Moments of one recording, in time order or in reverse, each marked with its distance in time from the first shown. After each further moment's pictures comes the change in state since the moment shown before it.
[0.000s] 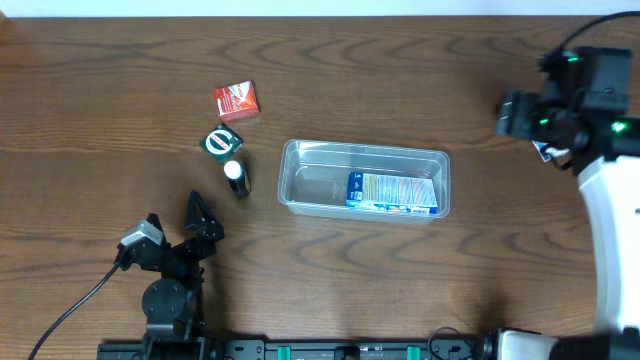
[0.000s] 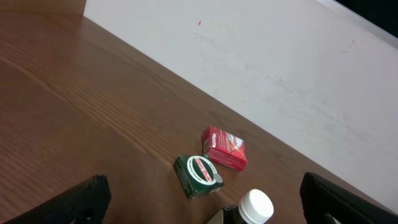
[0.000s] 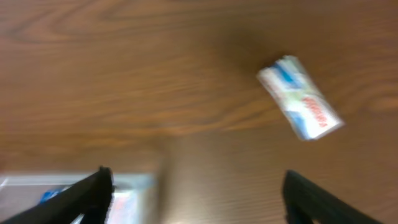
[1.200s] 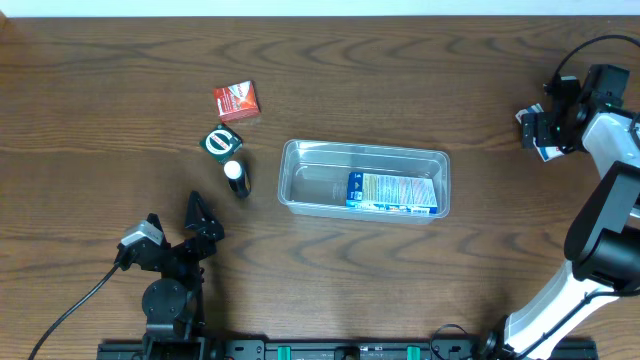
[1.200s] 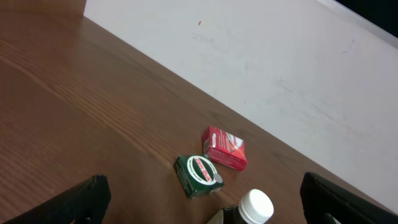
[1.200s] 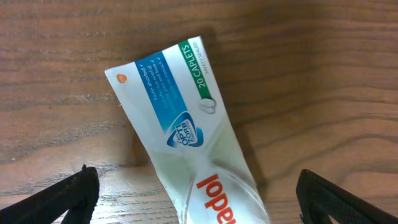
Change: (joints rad) left arm 0.000 0.000 0.000 0.000 0.000 0.000; right arm -0.229 0.559 0.000 0.377 0.023 -0.476
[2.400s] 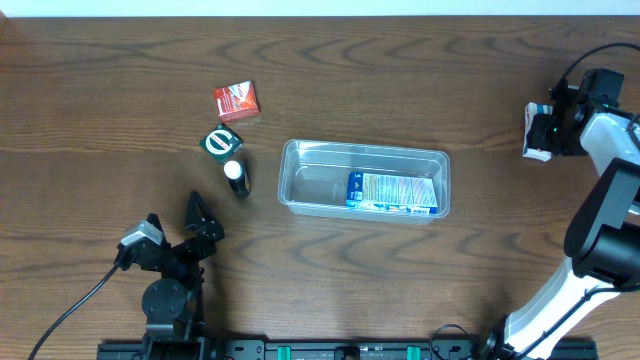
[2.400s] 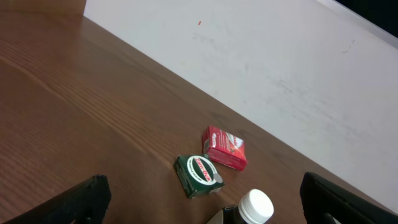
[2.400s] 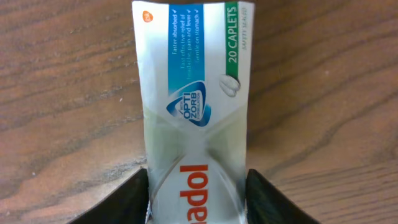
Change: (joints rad) left arm 0.000 0.000 0.000 0.000 0.000 0.000; right arm 0.000 0.019 0.000 -0.048 -0.019 0.243
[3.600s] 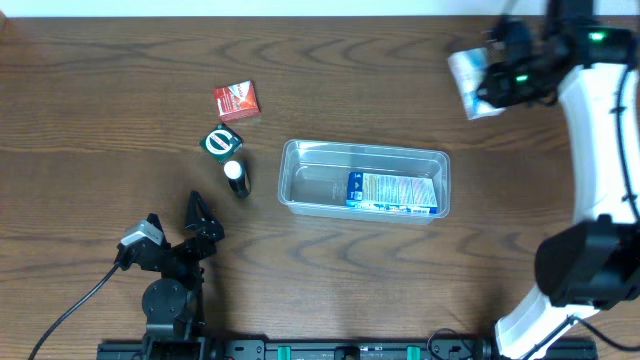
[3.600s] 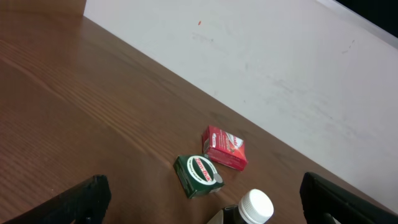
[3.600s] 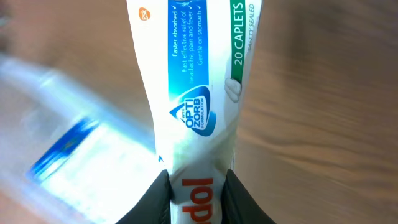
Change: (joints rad) left arm 0.000 0.000 0.000 0.000 0.000 0.000; right arm 0.384 -0.188 0.499 -0.728 -0.222 -0.177
